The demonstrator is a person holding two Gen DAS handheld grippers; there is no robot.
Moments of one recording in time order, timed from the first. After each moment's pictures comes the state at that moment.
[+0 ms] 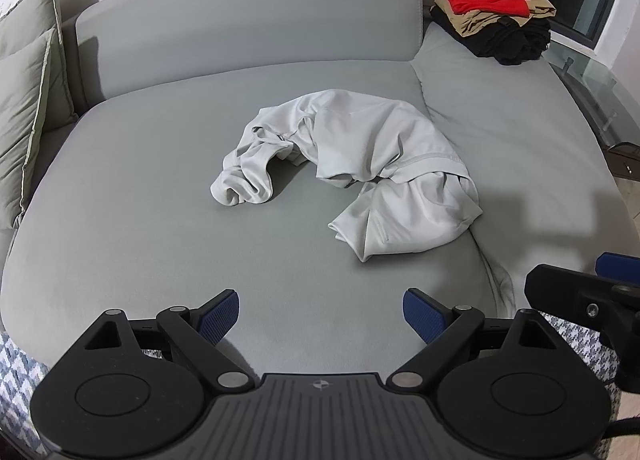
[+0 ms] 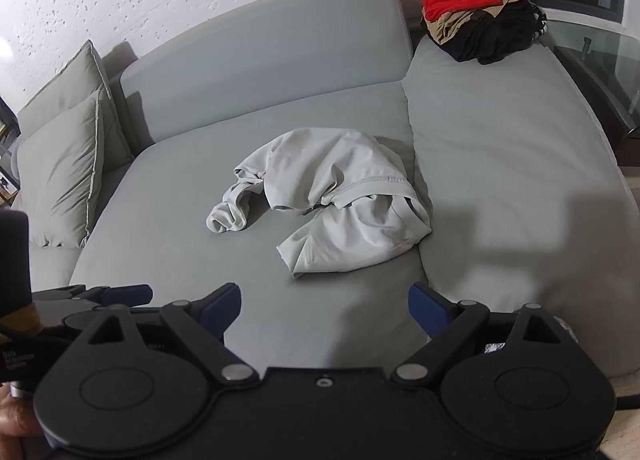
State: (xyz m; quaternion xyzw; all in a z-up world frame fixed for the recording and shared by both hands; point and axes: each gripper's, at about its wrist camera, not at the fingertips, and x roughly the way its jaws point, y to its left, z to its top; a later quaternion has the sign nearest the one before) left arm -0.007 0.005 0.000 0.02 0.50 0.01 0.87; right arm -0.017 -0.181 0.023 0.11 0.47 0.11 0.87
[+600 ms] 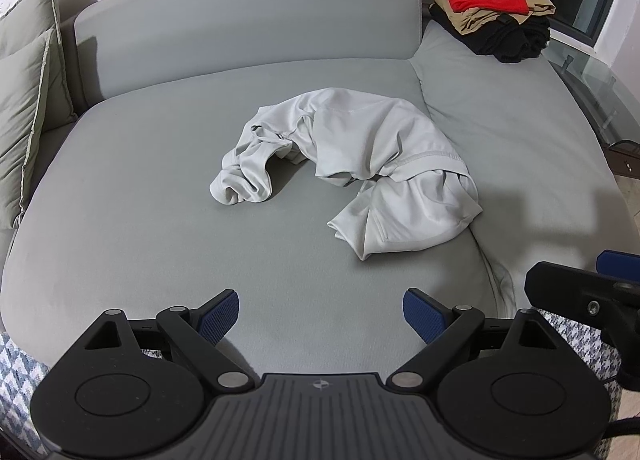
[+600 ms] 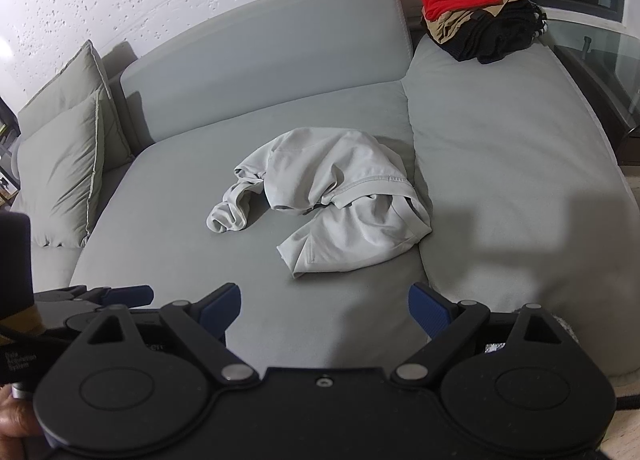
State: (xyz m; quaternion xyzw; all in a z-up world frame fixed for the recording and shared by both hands) left arm -0.007 0.004 -0.001 0.02 0.50 0.01 0.87; right arm -0.016 -0.182 0.023 0.11 0.47 0.12 0.87
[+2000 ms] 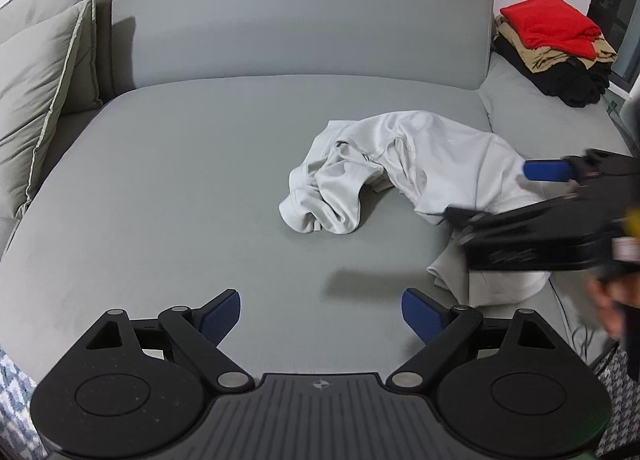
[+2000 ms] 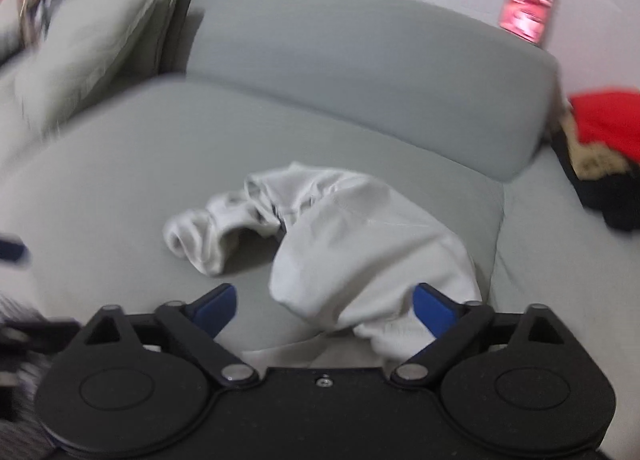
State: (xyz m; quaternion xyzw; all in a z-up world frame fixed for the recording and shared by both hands) left arm 0.030 0.100 -0.041 -0.02 0.47 0.04 0.88; right arm 0.122 -0.058 -0.079 -0.19 0.39 0.21 0.88
